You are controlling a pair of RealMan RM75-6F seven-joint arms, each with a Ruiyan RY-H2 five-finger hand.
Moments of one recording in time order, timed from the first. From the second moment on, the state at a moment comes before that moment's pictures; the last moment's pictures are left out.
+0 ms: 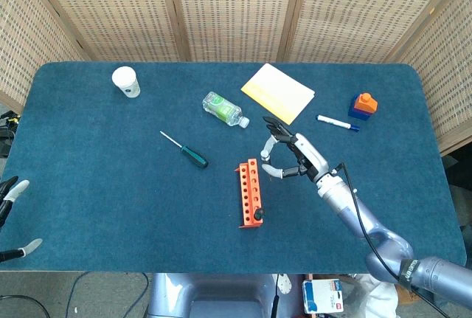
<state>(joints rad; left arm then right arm) -0.02 -0.96 0.04 -1.67 1.61 1.54 -0.20 0.67 -1.31 0.37 -1.60 -1.46 0.81 1.10</state>
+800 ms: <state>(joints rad) -0.02 -0.96 0.04 -1.68 1.61 1.53 -0.19 0.73 -1.43 0.30 -1.56 -1.40 0.86 1.04</state>
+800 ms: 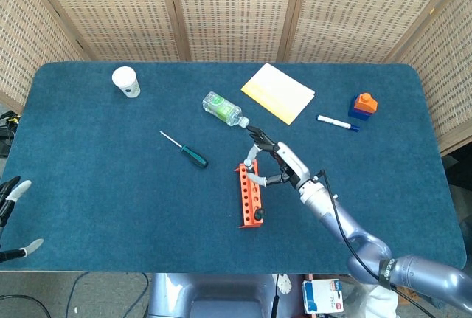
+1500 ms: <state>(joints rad) -0.03 -0.96 0.05 -1.68 1.61 1.53 -0.20 0.74 -1.46 0.26 -1.50 -1.43 0.87 1.12</state>
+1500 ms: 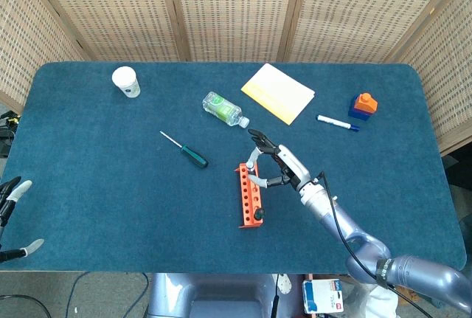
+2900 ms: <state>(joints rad) -0.04 -0.97 0.04 -1.69 1.59 1.50 -0.17 0.75 -1.70 0.10 -1.07 -1.62 1.13 1.40</state>
